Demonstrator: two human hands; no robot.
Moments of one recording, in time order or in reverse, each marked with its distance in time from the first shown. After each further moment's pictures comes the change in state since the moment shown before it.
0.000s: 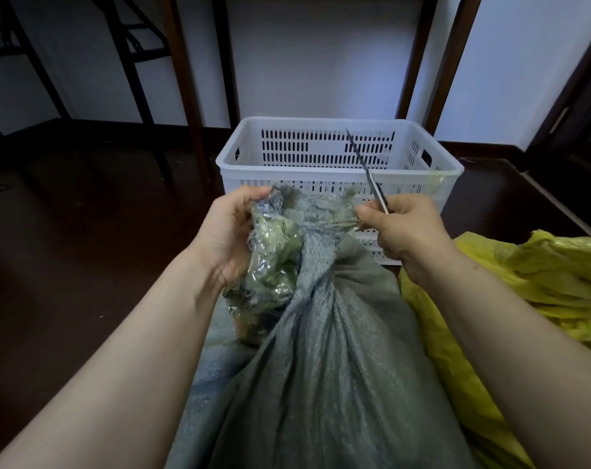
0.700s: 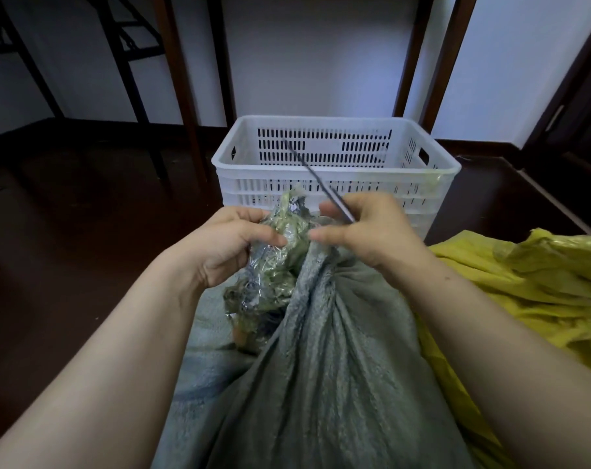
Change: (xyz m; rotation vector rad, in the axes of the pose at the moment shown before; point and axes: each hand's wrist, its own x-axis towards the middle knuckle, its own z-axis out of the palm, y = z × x) left_hand 0.003 0.001 -0.013 0.393 -0.150 -0.016; right_hand -0.011 -0.011 0.020 -0.180 -0.248 -0.155
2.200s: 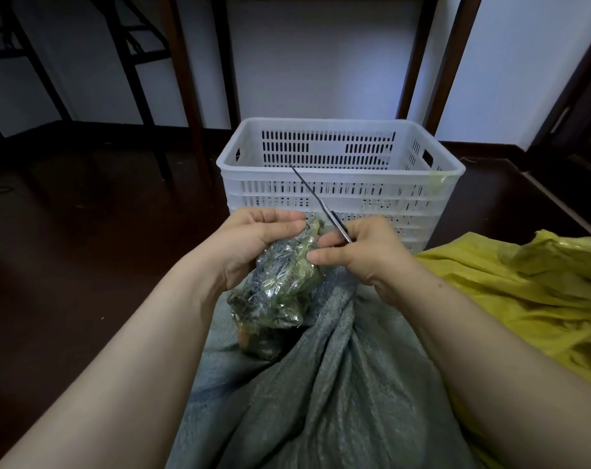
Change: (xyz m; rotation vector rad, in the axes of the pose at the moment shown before) left_hand 0.000 0.000 0.016 0.009 0.091 0.009; right_hand -0.003 0.014 0.012 0.157 -0.022 0.195
